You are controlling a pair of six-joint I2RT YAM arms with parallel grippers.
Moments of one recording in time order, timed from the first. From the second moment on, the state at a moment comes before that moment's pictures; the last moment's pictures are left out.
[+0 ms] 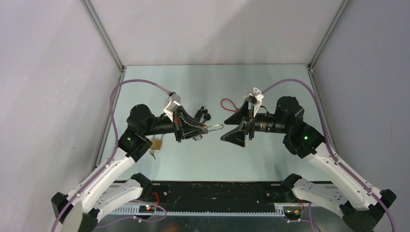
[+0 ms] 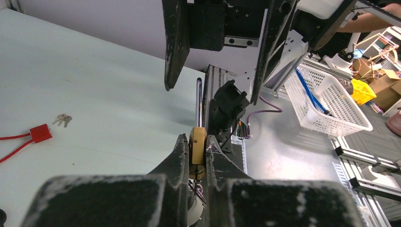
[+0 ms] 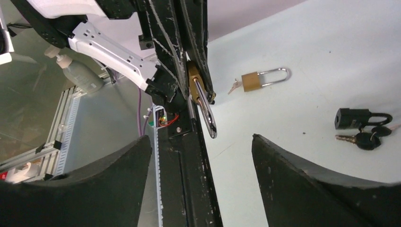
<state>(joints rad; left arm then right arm) -0.60 0.85 0.80 0.13 0.88 -0.39 0.71 0.91 1.03 -0.25 -0.72 0.23</state>
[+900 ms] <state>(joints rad) -0.64 0.85 0.86 0.12 0.89 -0.42 0.71 0.91 1.03 -0.07 -0.77 0.32</state>
